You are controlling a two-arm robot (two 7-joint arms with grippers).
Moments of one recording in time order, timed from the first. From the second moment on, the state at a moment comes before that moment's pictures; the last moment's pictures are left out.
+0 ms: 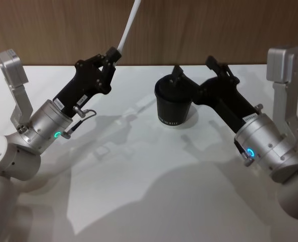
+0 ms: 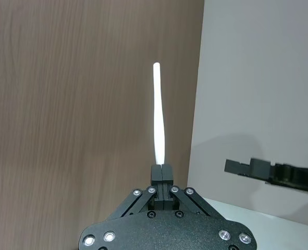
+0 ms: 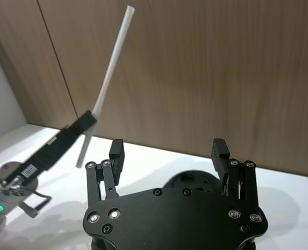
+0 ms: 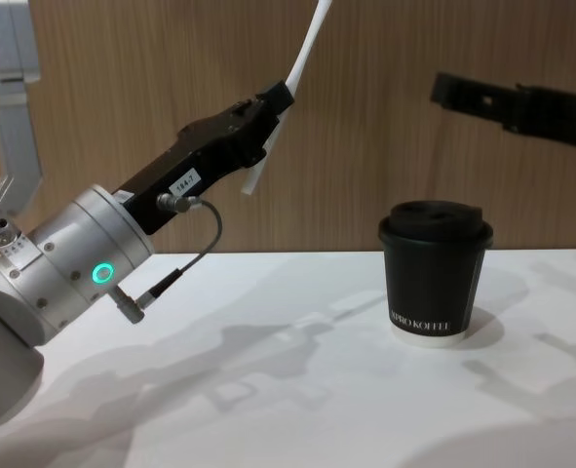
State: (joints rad) left arm -0.55 0.10 0.27 -0.95 -0.73 -0.44 -1.00; right arm 0.09 0.30 -0.24 -1.84 0.44 0.12 0.21
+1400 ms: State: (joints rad) left arm -0.55 0.10 0.27 -0.95 -0.74 -0.46 -1.02; right arm 0.27 0.18 -0.30 -1.77 0.70 0.29 0.27
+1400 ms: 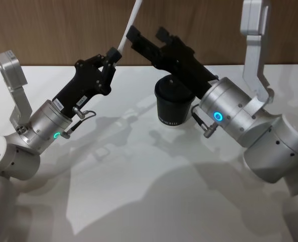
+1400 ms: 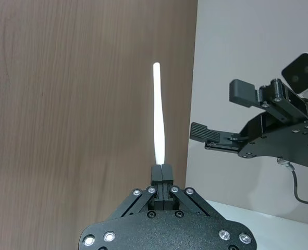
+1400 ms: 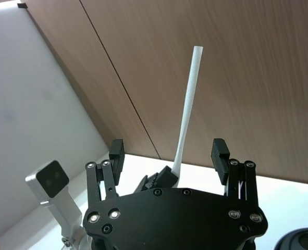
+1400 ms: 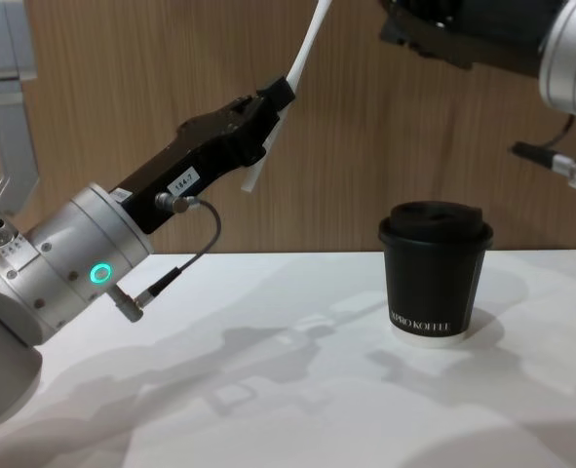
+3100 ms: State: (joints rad) left arm -0.55 0.10 0.27 -0.95 -0.74 -0.46 -1.02; right arm 0.45 0.11 -0.37 -1.53 0.75 0.25 0.28
